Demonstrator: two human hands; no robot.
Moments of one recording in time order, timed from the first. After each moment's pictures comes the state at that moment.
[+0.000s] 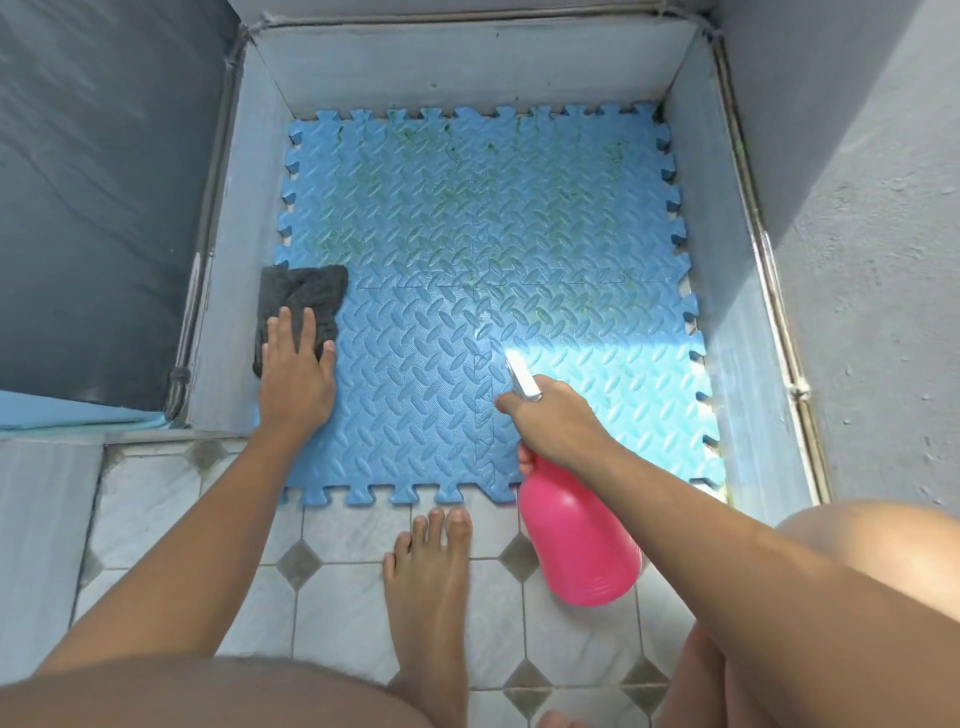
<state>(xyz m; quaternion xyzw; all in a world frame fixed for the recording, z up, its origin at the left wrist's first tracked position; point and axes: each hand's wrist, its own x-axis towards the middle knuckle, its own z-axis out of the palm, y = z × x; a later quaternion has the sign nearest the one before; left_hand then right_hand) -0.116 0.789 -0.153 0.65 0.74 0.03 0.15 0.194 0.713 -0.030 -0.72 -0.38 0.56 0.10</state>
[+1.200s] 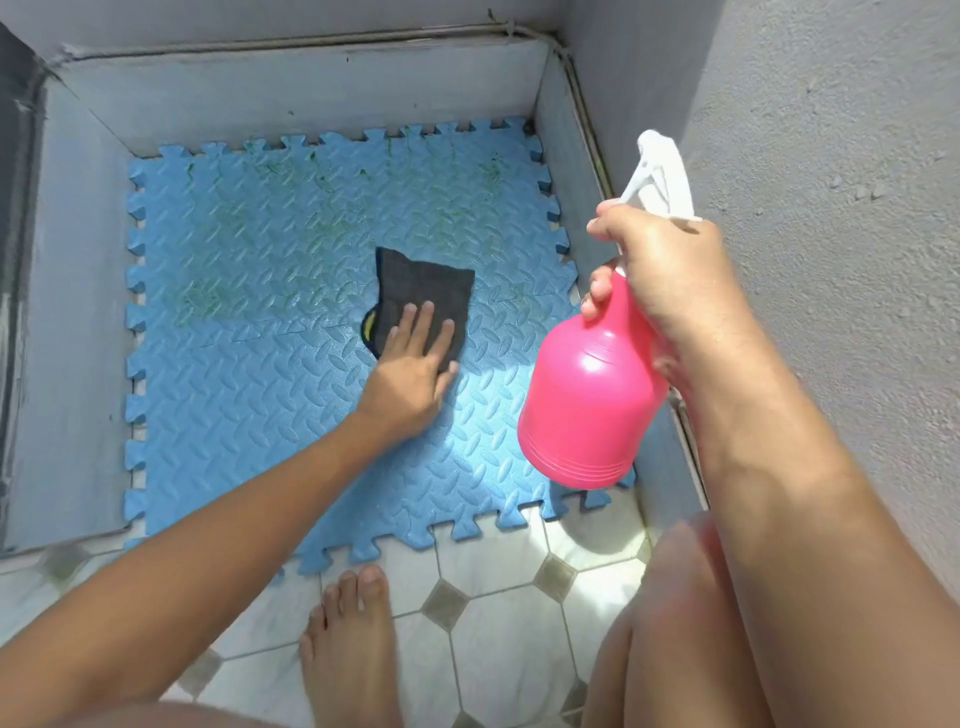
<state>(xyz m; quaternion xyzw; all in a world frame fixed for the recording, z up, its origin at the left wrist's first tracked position) 0.117 0.815 -0.155 0.87 0.46 0.01 0.16 0.327 0.777 0.093 -0.71 -0.19 0.45 0.50</state>
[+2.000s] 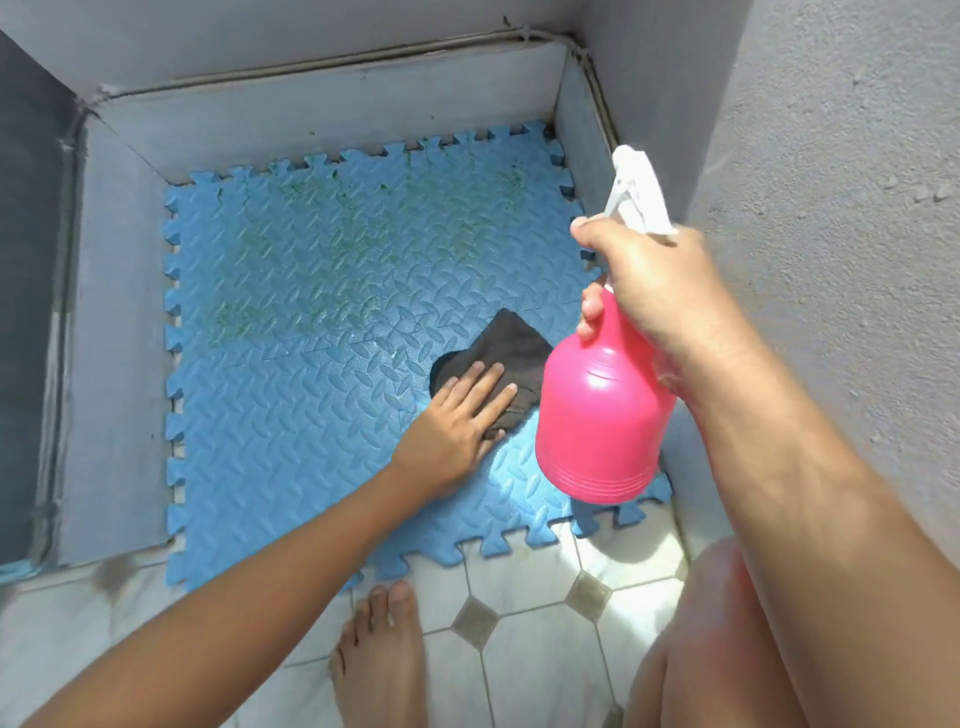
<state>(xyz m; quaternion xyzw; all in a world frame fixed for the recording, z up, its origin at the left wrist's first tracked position) 0.117 0.774 -0.153 0.93 0.33 -0.04 0.16 0.320 0.787 0.085 -0.71 -0.24 0.47 0.47</state>
